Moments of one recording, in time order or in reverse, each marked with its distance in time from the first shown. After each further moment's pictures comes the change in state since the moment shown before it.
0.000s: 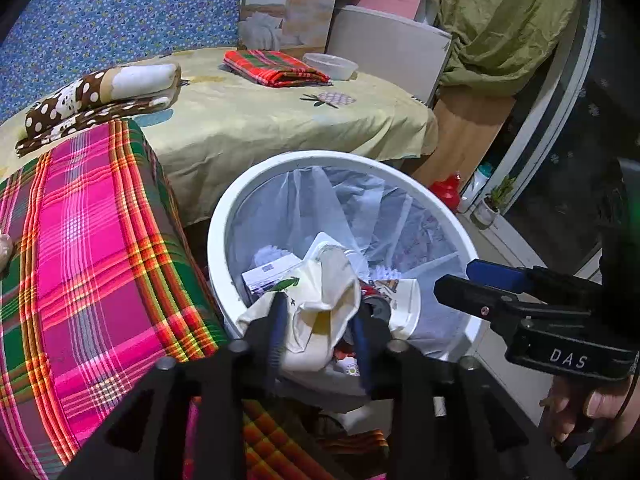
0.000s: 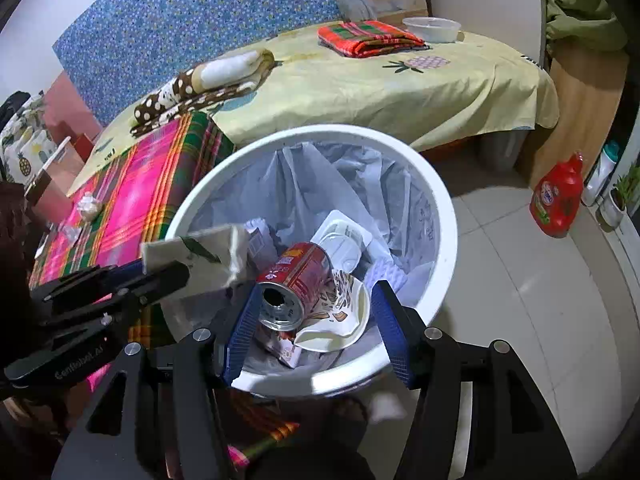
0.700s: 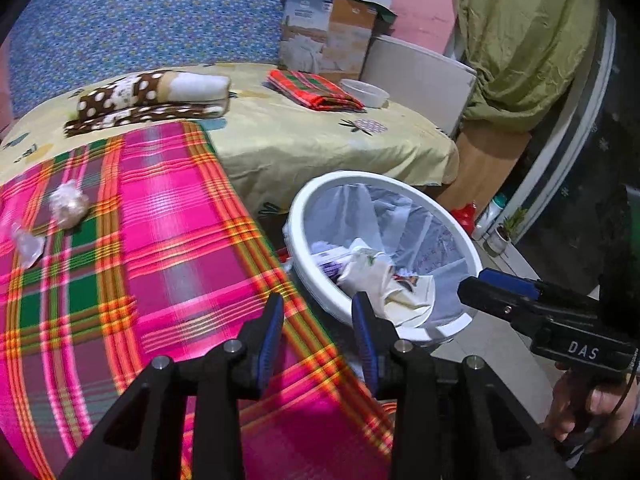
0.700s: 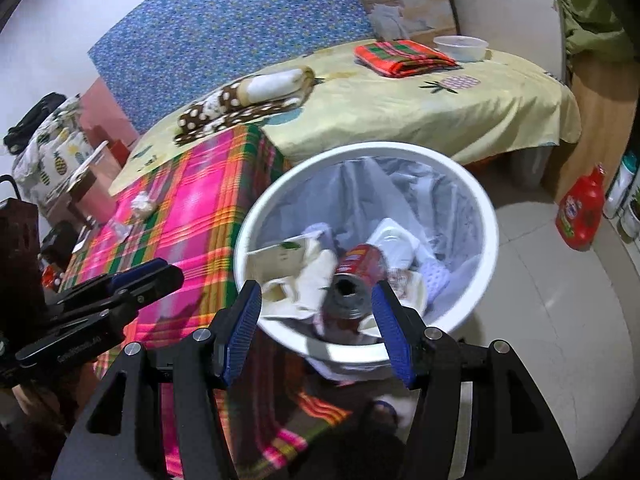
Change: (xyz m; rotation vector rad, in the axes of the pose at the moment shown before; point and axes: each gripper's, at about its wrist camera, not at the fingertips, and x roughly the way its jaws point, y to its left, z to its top) left arm -0.066 0.037 -0.028 -0.104 -0.082 0.076; right arm -0.021 0.038 -0.010 -0.040 -0.058 0.118
